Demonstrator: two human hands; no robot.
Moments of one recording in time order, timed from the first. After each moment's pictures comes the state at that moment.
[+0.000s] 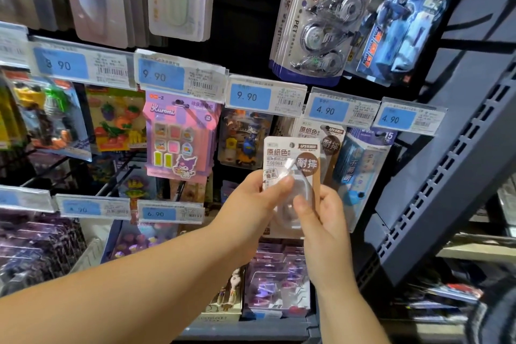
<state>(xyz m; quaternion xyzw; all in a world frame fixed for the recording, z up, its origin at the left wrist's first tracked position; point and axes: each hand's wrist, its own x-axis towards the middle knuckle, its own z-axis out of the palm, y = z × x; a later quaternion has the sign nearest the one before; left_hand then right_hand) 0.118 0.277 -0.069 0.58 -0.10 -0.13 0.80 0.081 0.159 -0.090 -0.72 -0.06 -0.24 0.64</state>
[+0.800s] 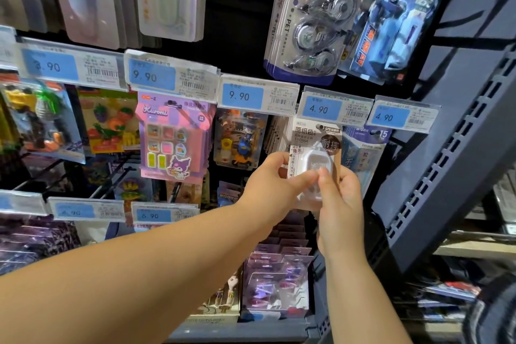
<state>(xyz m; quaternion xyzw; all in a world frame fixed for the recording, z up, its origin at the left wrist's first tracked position) 0.134 0.244 -0.047 0.72 -0.11 -0.04 0.68 0.111 0.133 -0.074 -0.68 0.03 -0.30 0.67</state>
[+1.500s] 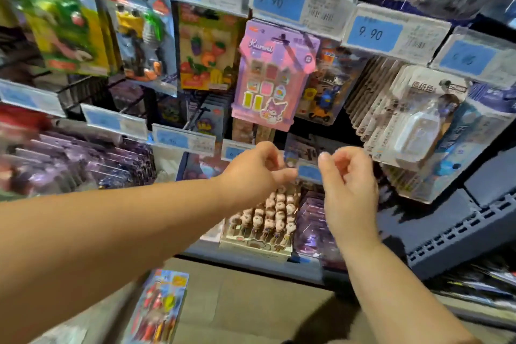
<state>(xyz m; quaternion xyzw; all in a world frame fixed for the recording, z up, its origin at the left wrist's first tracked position) 0.117 0.380 -0.101 0.83 -0.09 -0.07 0.54 0.089 0.227 -0.105 -0.81 -0.06 -0.31 0.50</state>
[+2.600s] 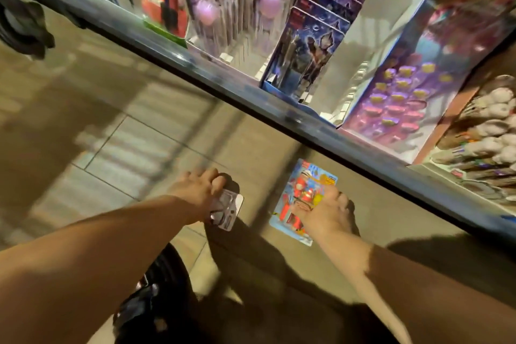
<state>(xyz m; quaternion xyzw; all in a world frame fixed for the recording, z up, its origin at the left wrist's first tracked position) -0.022 0.737 -0.456 0.94 -0.03 -0.35 0.01 0.036 0.487 -0.441 -0.93 0.13 0.31 0.12</state>
